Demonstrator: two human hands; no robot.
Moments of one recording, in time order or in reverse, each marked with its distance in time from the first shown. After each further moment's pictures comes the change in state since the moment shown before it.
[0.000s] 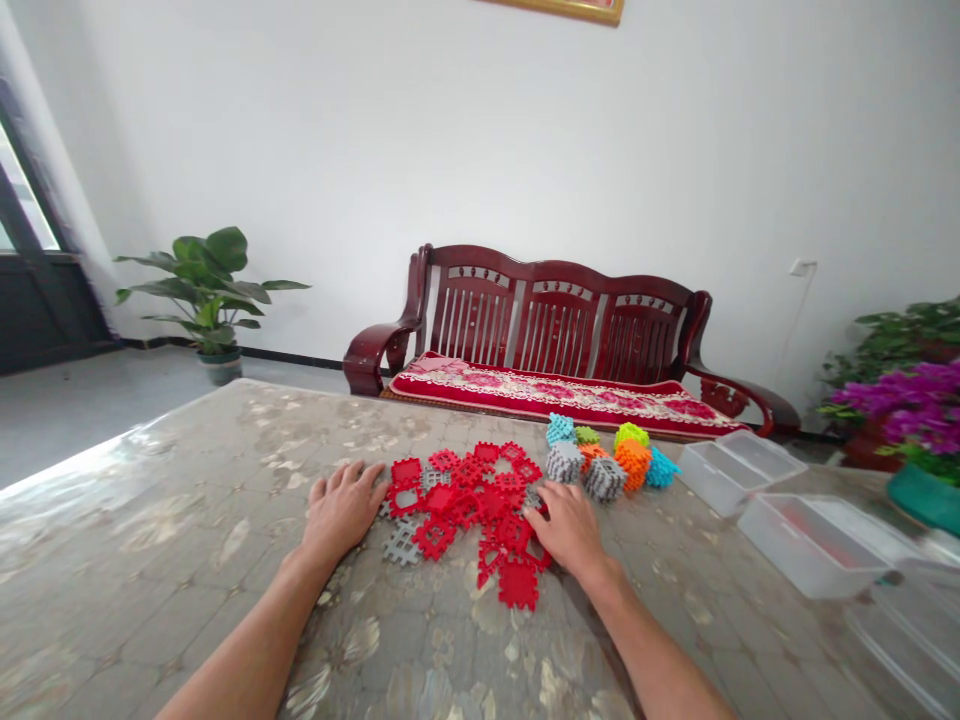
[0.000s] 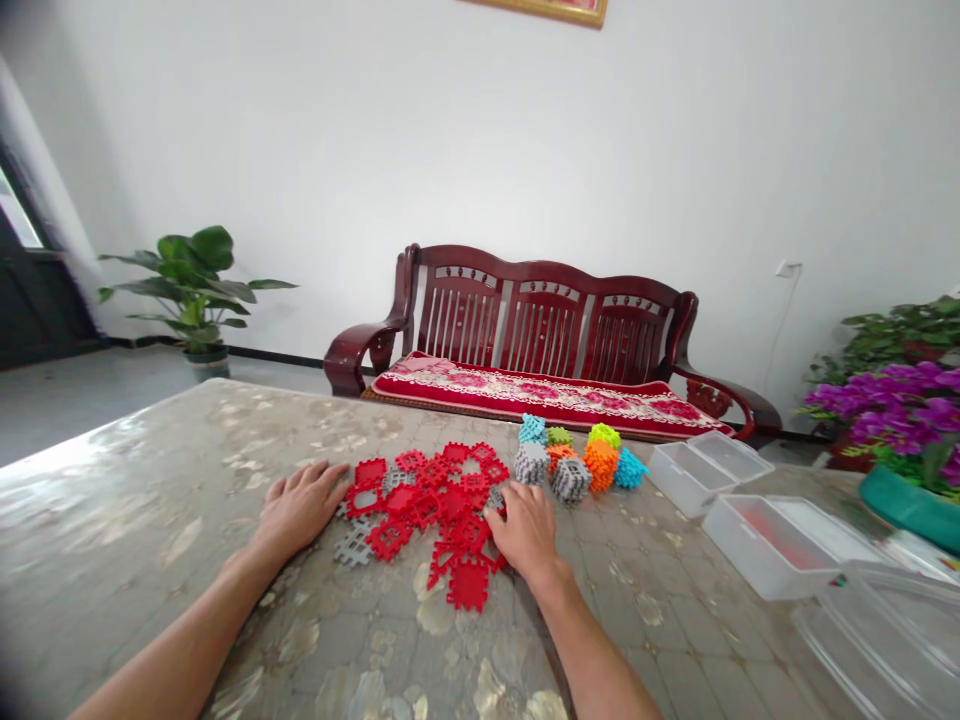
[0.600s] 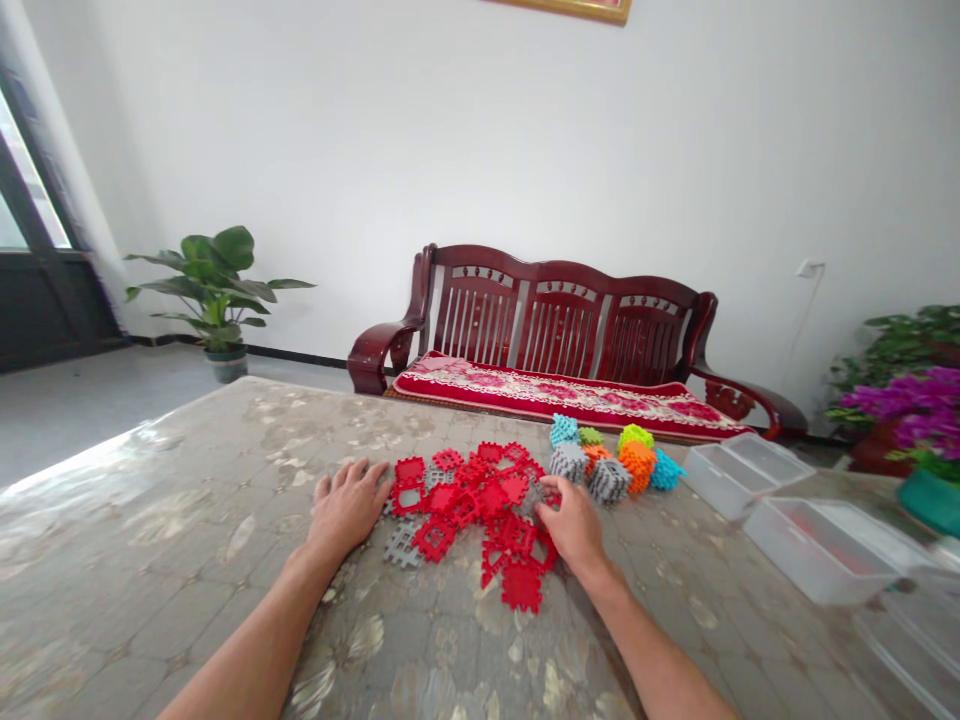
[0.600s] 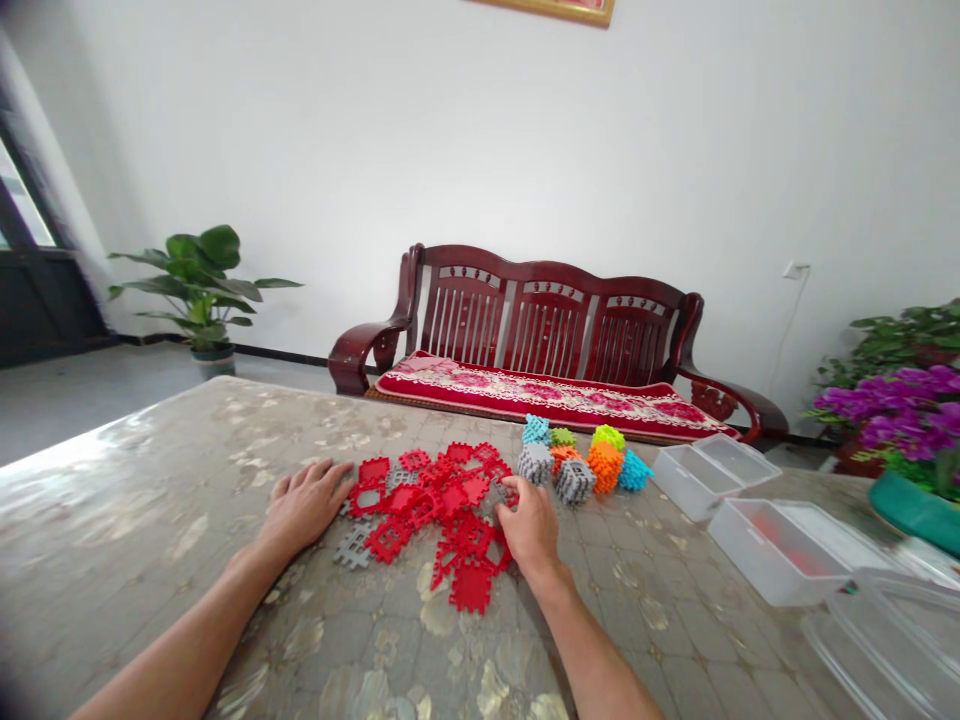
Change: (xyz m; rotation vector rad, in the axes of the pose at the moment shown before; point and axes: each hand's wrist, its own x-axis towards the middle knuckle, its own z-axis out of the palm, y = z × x) left_hand -0.001 0.001 -0.002 -0.003 -0.005 -0.003; right_hand 0.006 -0.002 0.003 0.347 0.129 0.210
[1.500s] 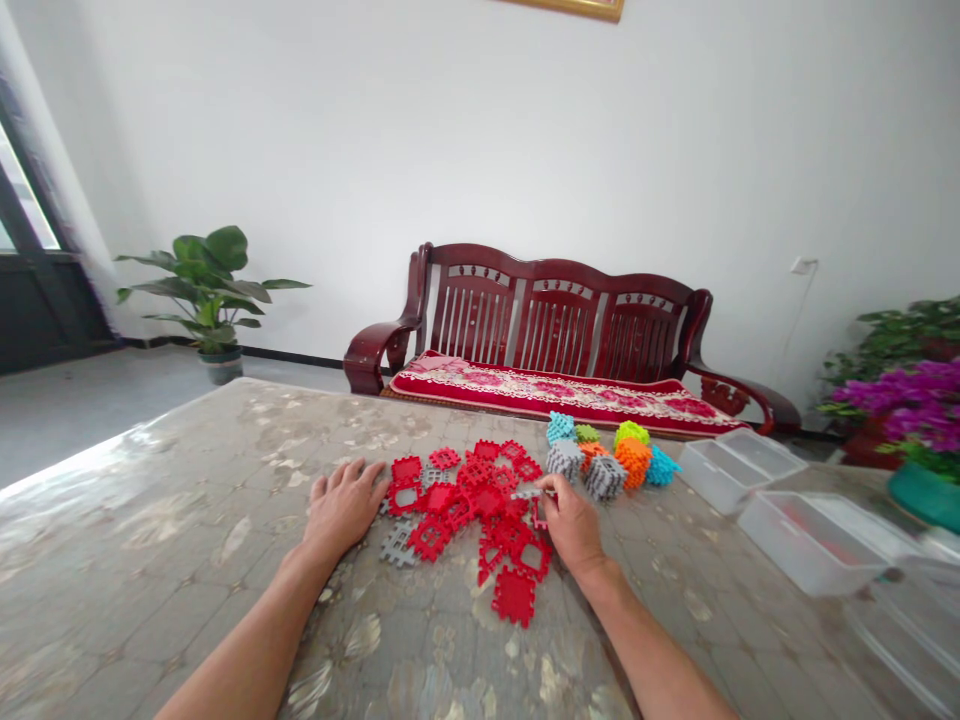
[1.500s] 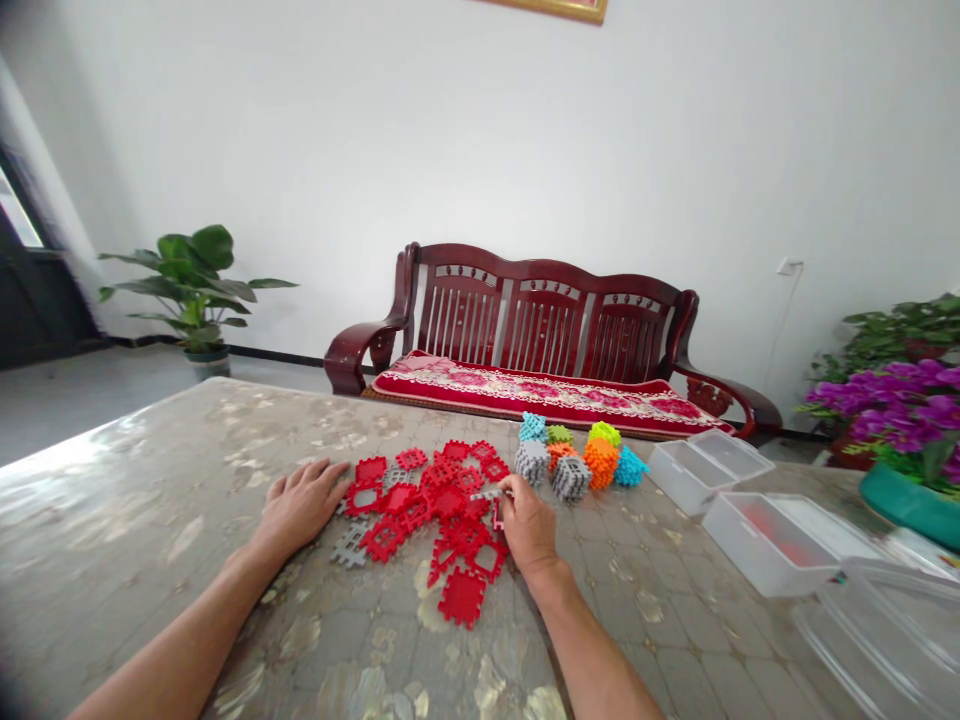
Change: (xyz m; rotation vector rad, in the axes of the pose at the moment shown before) left_hand 0.000 0.000 0.000 -0.006 0.009 -0.004; right_hand -0.004 0.007 -0.001 -0.088 -0.002 -0.114
